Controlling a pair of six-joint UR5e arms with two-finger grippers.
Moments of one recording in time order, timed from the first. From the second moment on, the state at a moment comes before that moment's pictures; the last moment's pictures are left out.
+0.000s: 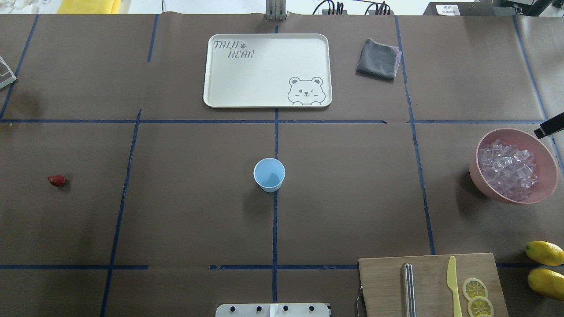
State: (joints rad) left arm -1.56 -1.57 -1.65 -1.46 -2.39 0.05; right arm 1.25 -1.61 1.87 -1.49 2.28 0.15
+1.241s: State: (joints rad) left arm -1.56 -1.57 -1.65 -1.46 -2.39 0.05; right arm 1.16 -1.59 1.79 -1.48 2.26 0.14
